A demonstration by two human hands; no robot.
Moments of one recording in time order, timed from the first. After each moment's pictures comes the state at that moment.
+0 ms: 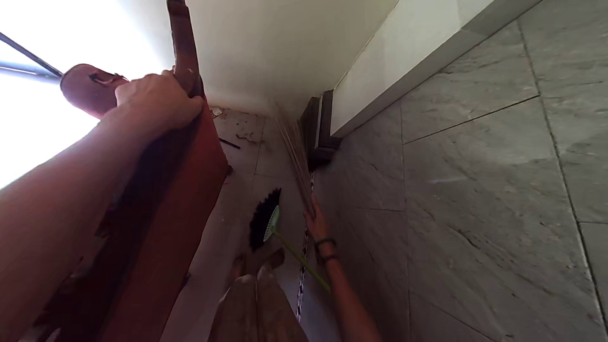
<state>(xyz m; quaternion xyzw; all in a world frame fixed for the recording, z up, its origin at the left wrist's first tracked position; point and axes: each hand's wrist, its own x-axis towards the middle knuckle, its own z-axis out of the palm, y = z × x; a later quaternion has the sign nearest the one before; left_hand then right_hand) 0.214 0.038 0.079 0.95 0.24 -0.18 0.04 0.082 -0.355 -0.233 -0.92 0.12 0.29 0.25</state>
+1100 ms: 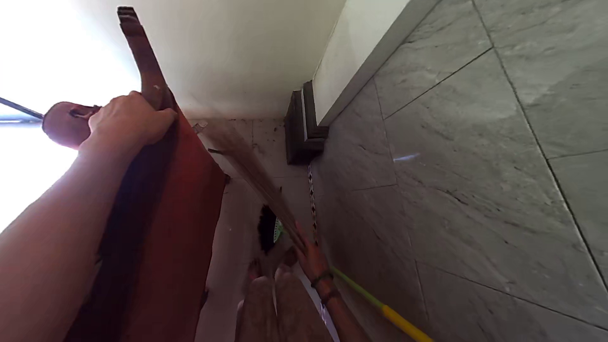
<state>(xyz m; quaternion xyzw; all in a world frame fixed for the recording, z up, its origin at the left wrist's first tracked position) 0.219 0.037 0.075 0.95 0.25 -0.16 0.06 -0.039 -0.327 -0.215 -0.91 0.10 0.32 0.26</state>
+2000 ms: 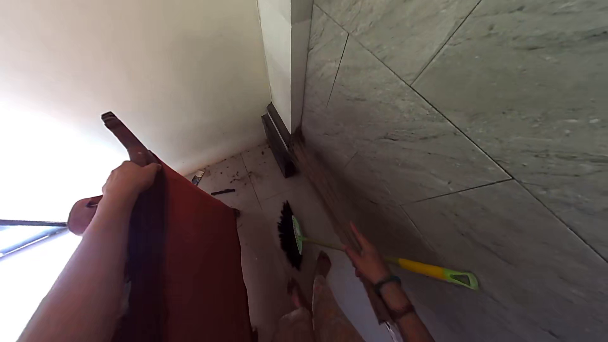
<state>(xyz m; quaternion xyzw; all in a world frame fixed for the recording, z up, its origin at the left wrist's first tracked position) 0.219 0.049 0.061 0.96 0.22 -0.13 0.08 -0.116 -0.395 -0.125 -0.80 0.35 0.21 0.43</state>
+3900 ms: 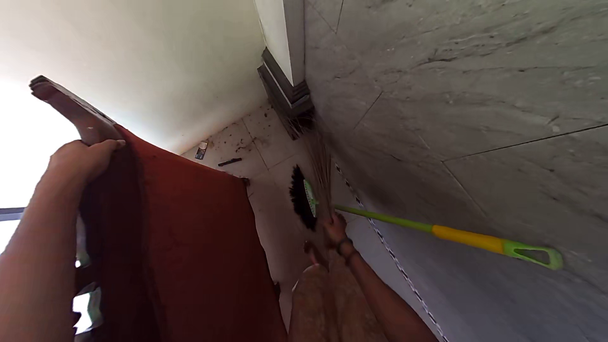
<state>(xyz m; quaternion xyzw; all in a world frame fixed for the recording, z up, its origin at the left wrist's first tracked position) 0.221 0.048 0.055 0.96 0.24 -0.11 0.05 -0.111 -0.306 -0.328 -0.66 0.42 0.26 0.57</state>
